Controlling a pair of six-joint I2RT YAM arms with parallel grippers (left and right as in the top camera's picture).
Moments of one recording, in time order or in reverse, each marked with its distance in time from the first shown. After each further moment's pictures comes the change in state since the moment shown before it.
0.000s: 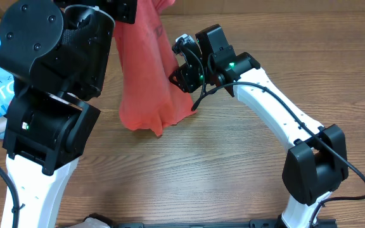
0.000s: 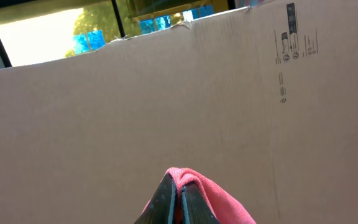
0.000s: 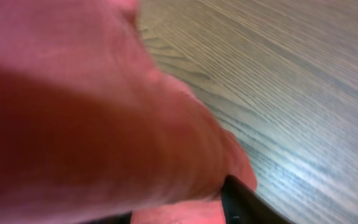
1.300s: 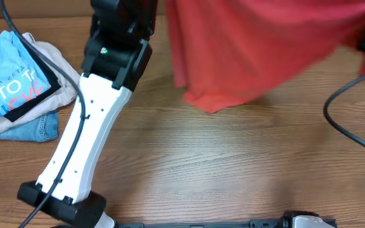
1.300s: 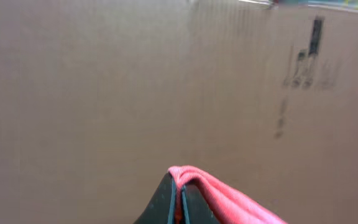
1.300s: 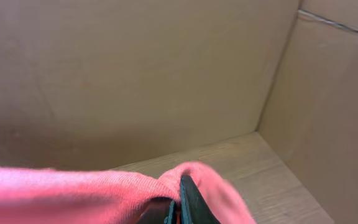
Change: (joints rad) left arm 0.009 0.327 0.006 0.412 -0.003 -0.303; right arm -0.561 -0.595 0.369 -0.337 0.662 0.167
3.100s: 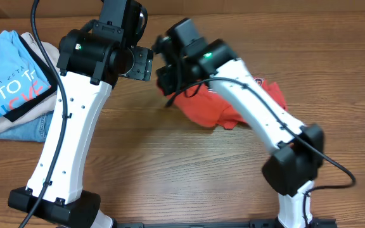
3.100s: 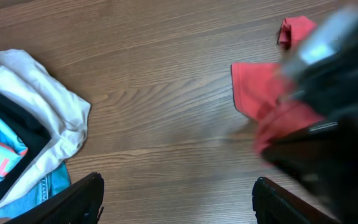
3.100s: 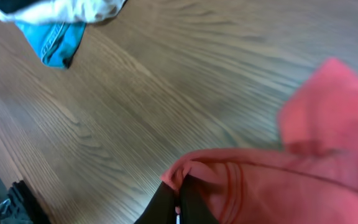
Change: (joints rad) left arm 0.117 -0.024 0.011 -1.399 0.085 -0.077; right arm 0.702 0.740 0.000 -0.048 -0.618 0.071
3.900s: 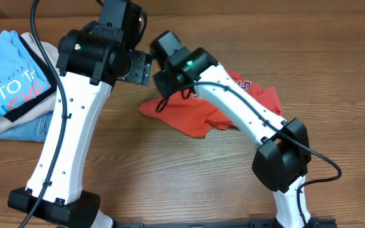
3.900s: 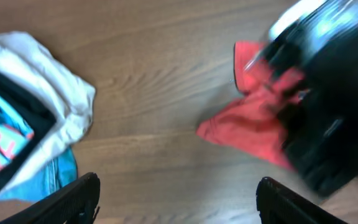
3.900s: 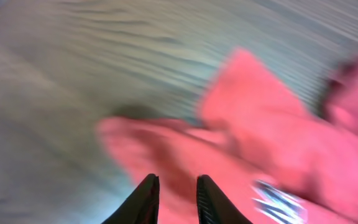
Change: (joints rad) left arm 0.001 -0.002 0.000 -0.067 -0.011 -0.013; right arm 0.026 0.060 0.000 0.005 0.388 0.018
